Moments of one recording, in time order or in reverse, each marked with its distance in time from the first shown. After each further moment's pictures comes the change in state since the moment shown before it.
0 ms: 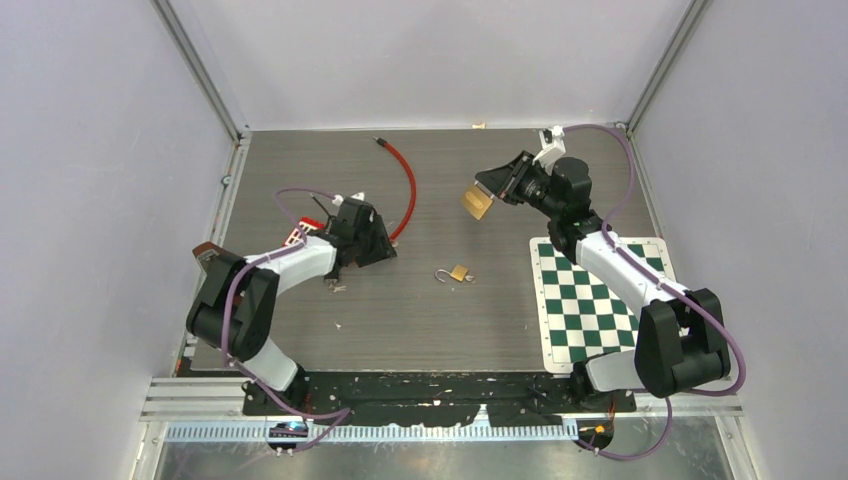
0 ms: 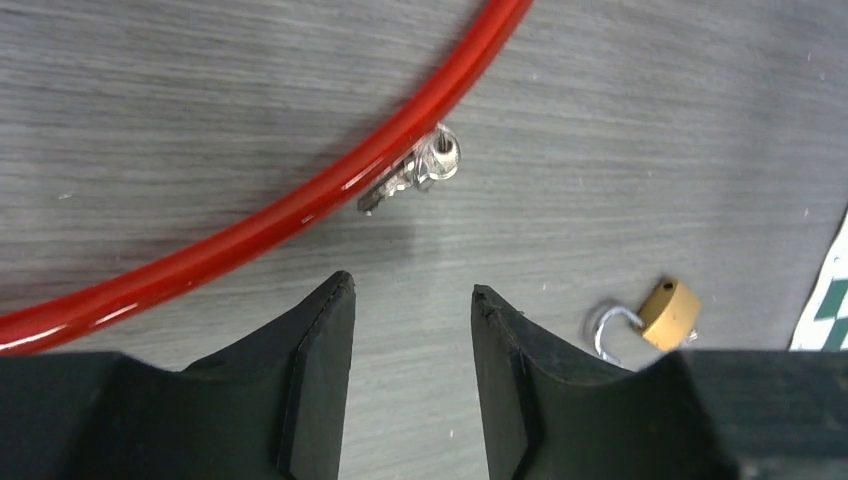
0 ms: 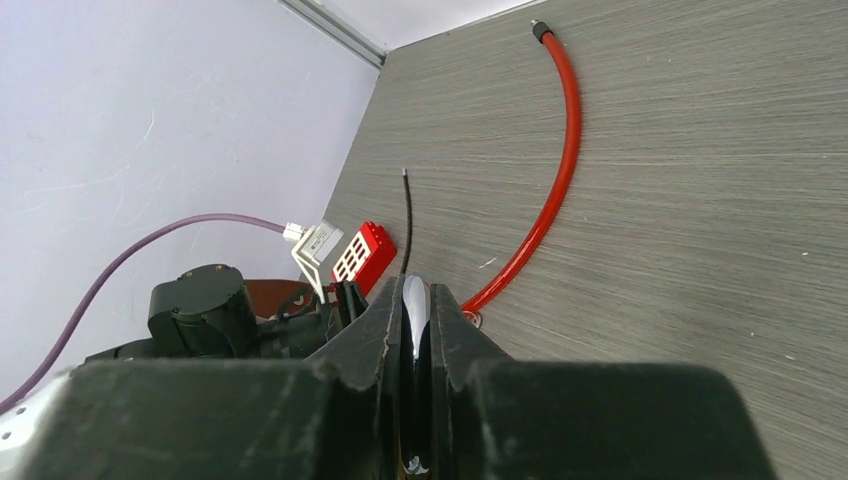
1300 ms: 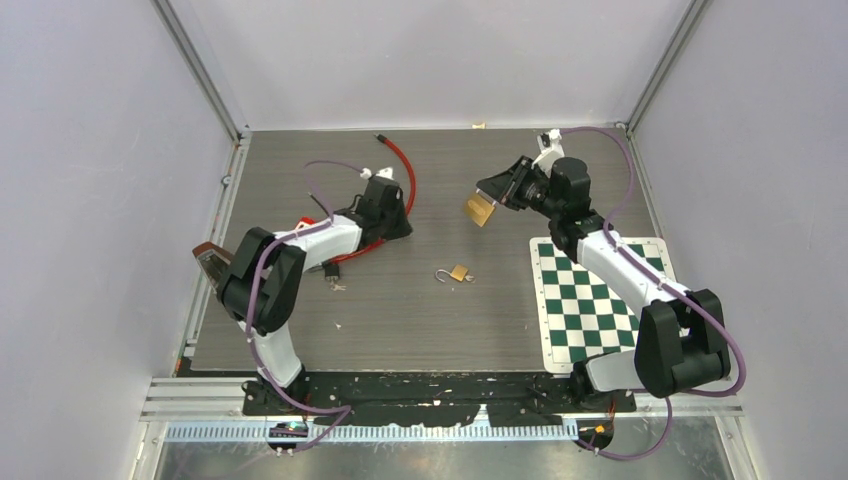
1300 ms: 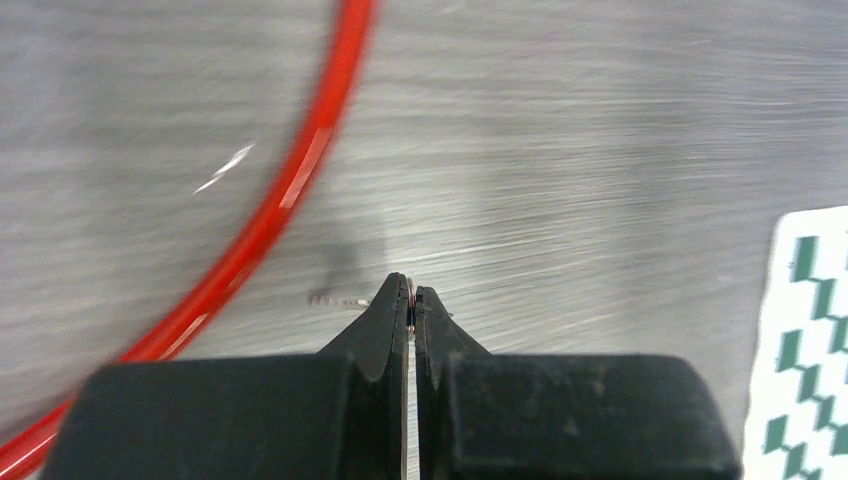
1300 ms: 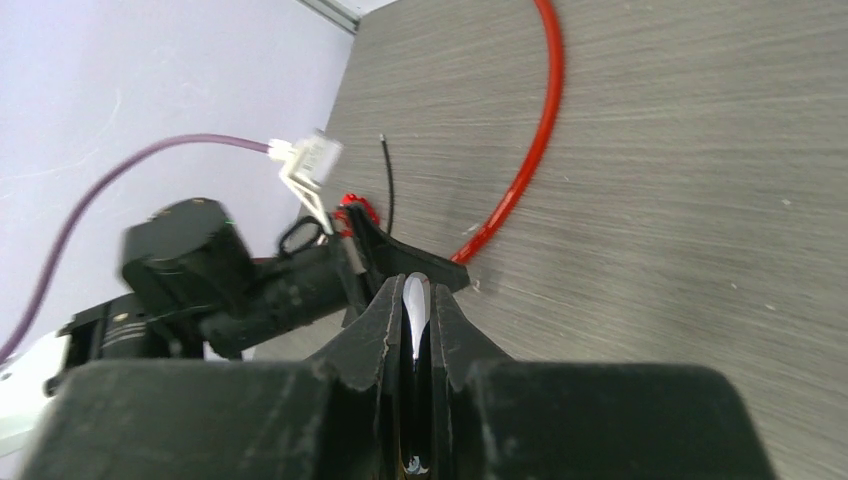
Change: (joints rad) left arm -0.071 0.208 0.218 0.087 -0.096 0.045; right arm -0.007 -0.001 0.009 -0.090 -0.020 -0.019
